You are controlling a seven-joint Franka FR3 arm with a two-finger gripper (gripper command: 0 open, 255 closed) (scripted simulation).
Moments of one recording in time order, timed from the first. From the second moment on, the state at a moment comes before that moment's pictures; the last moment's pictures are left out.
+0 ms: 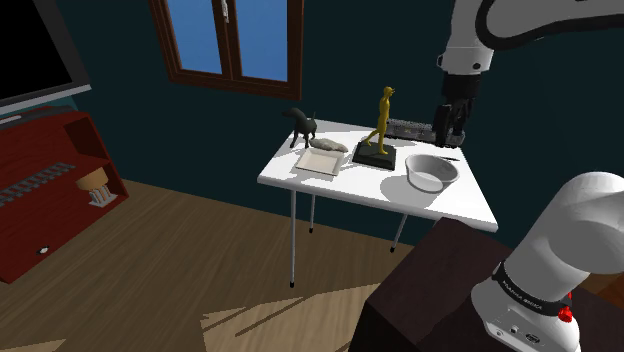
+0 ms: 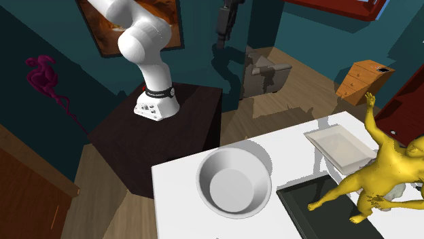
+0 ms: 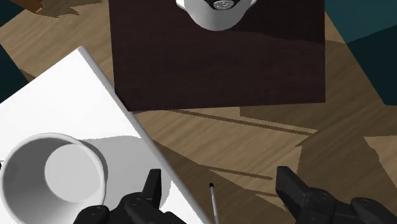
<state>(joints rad) -0.01 -0.74 -0.07 -2.51 -0.09 1.63 0.00</state>
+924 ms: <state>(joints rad) -0.14 -0.44 -0.16 -2.68 -0.36 2.17 0.00</state>
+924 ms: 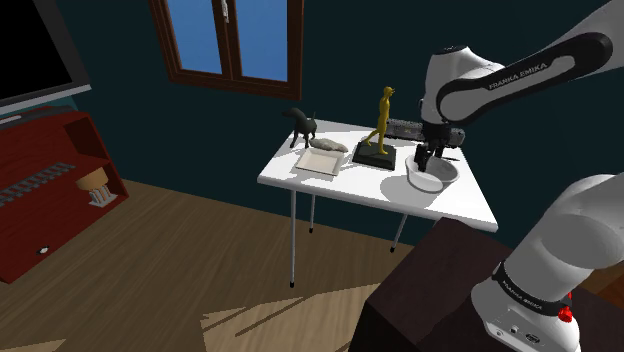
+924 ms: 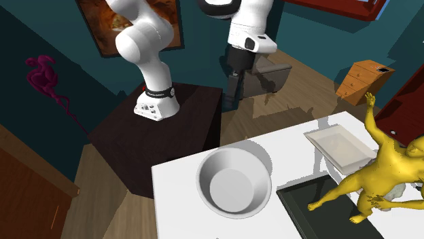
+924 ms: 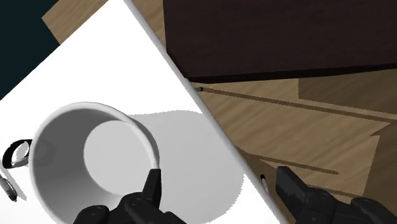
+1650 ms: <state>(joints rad) -0.27 -0.04 -0.22 -2.58 -0.63 2.55 0.13</state>
